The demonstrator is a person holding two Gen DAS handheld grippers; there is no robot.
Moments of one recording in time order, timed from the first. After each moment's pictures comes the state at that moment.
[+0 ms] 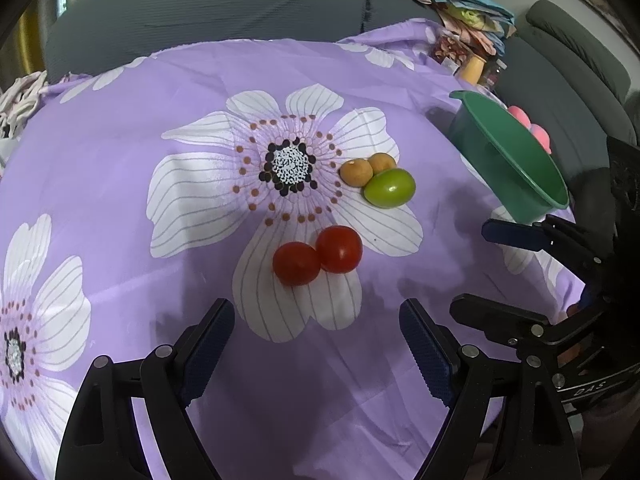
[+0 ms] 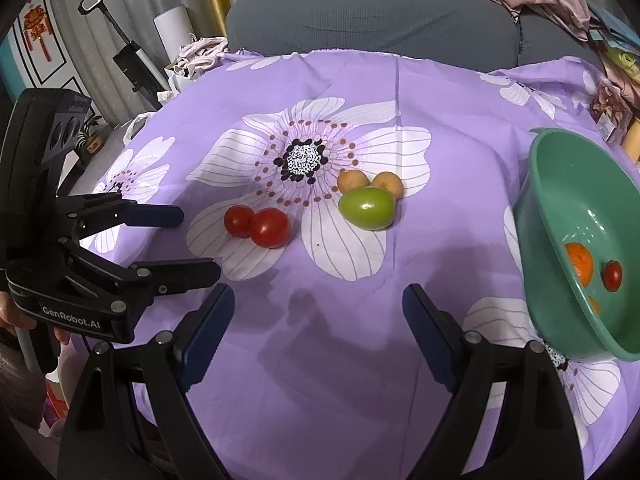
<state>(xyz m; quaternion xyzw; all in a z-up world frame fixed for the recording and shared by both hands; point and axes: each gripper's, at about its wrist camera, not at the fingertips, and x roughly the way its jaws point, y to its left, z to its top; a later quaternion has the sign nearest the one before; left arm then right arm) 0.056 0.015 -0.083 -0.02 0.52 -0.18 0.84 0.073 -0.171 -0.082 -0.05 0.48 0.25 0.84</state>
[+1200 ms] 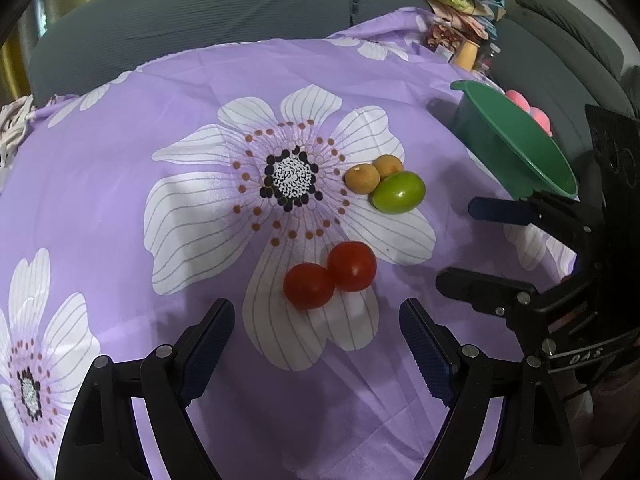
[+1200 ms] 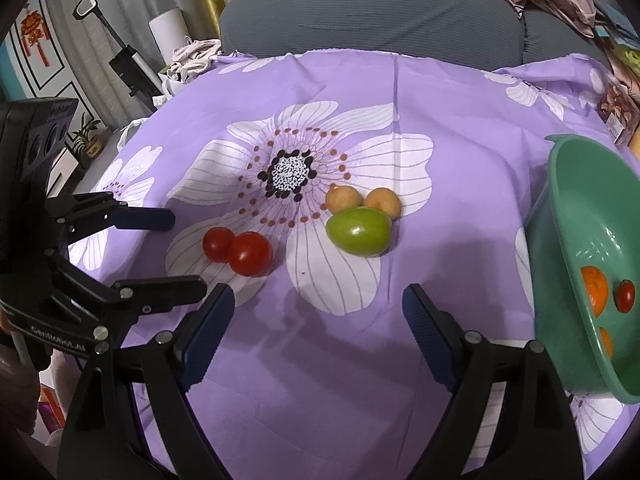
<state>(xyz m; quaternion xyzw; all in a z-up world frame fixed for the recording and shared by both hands) 0.072 0.013 -0.086 0.02 0.52 -0.20 0.83 0.102 -0.170 -0.093 -0.05 0.48 0.26 0.84</state>
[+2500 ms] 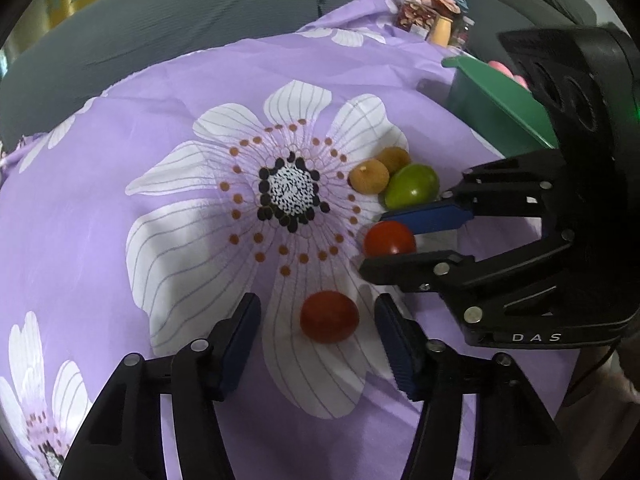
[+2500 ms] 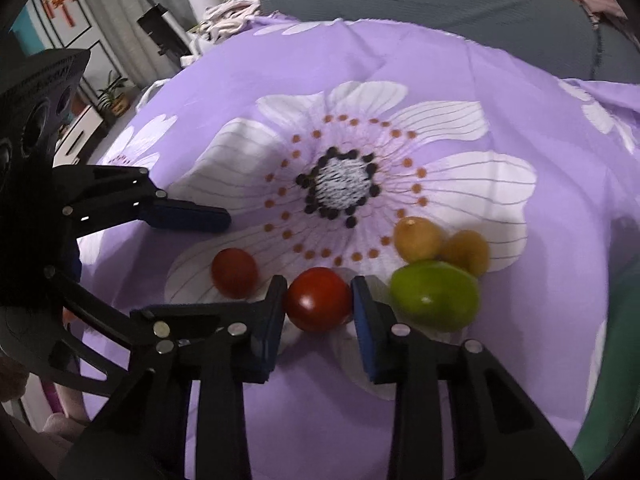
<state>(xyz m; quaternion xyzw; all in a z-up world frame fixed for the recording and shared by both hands) 0.099 0.014 -0.104 0.07 0.51 -0.24 0.82 0.145 -0.117 -0.120 -0.09 0.51 0.32 0.79</state>
